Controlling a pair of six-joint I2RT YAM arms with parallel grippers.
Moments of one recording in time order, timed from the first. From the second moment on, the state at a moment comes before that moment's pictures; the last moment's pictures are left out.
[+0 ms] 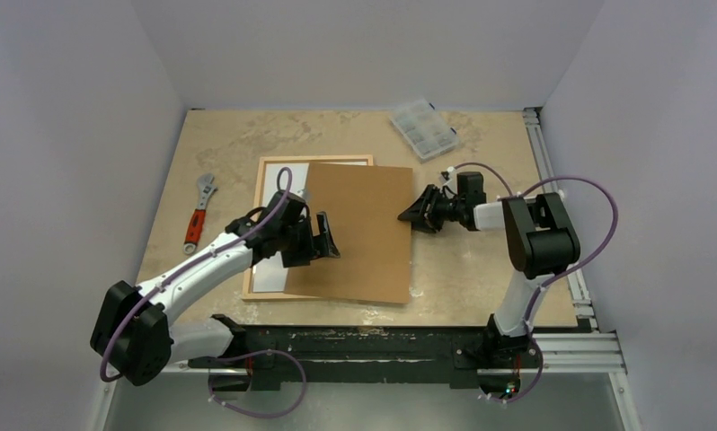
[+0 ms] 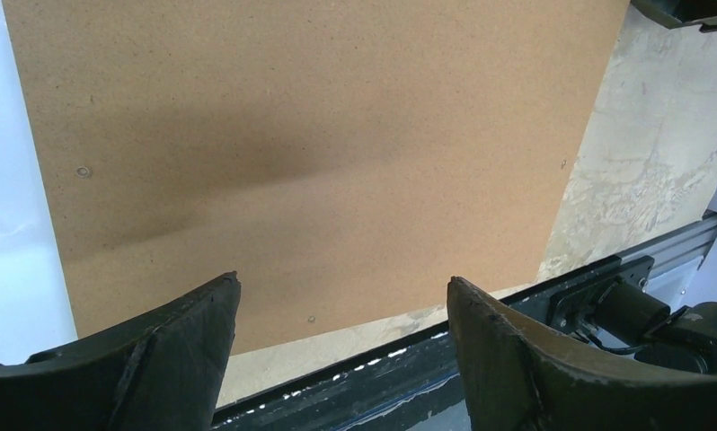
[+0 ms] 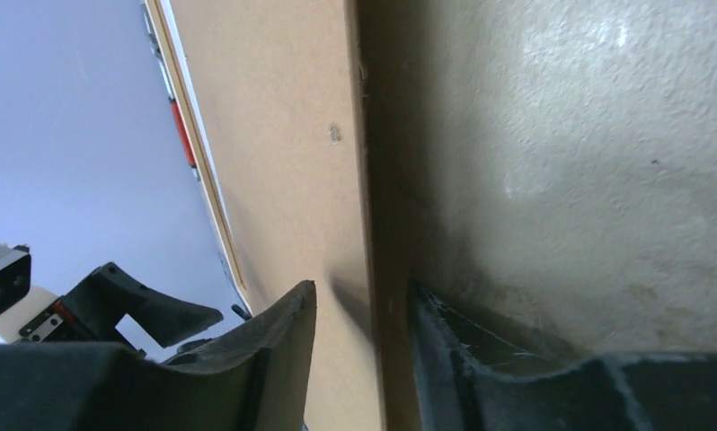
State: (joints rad) left arm -0.58 1.22 0.79 -0.54 0.16 -0.78; right arm 0.14 1.85 0.80 0.23 -0.78 0.80
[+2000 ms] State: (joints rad) left arm -0.66 1.20 0.86 -0.64 0.12 -0.78; right arm 0.00 1.51 1.83 -1.20 -0.35 0.36
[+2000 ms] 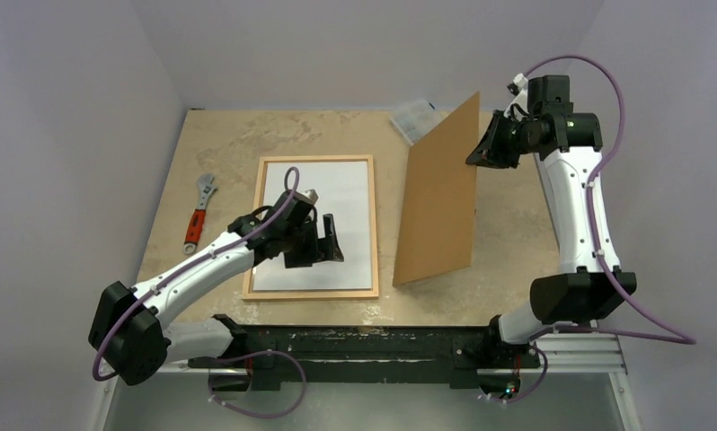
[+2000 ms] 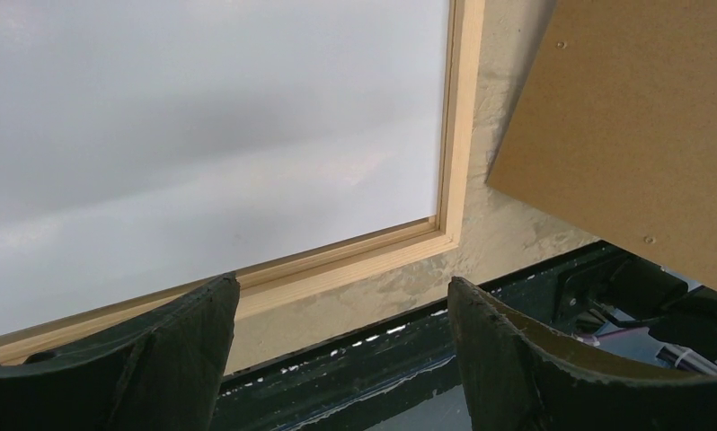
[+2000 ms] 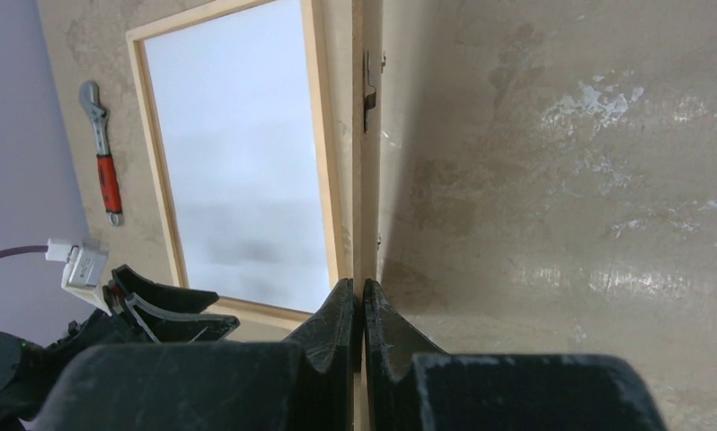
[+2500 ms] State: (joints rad) left arm -0.68 1.21 0.87 -0.67 0.09 -0.78; right arm 0.18 1.68 1.96 -1.24 -0.32 0.35
